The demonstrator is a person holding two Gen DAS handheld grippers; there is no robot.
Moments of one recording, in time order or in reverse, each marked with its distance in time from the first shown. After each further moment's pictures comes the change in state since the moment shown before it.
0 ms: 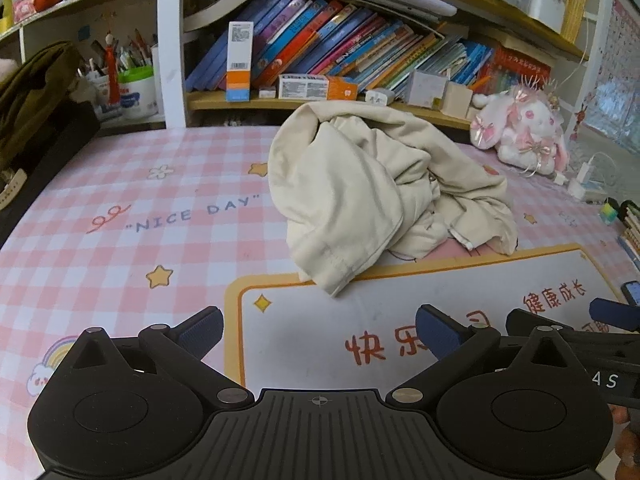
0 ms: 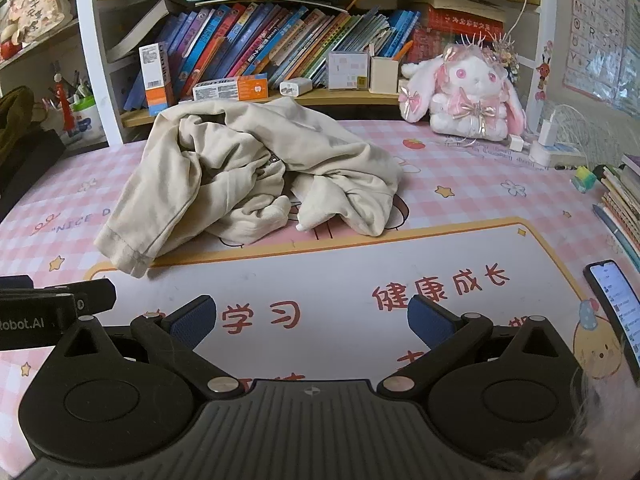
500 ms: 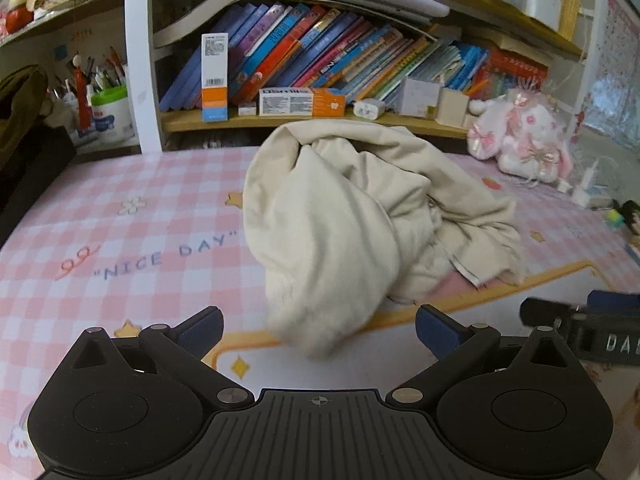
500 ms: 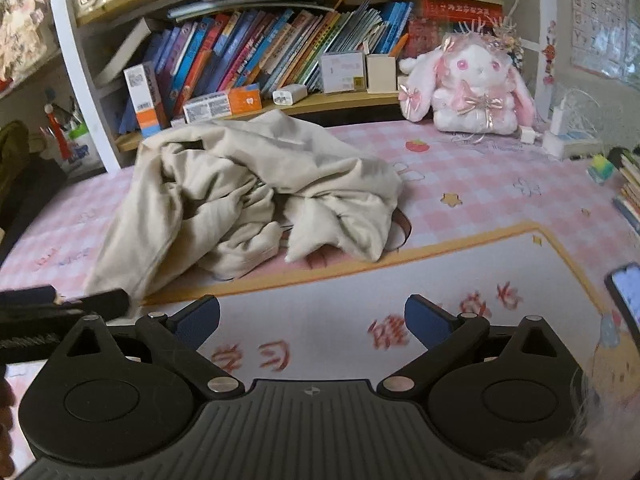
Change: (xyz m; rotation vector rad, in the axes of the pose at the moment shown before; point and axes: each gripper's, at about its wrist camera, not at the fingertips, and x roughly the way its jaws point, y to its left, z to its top) left arm 0.042 -0.010 0.031 0.038 -0.026 0.006; right arm 0.037 -0.030 0.032 0.058 0.016 0.068
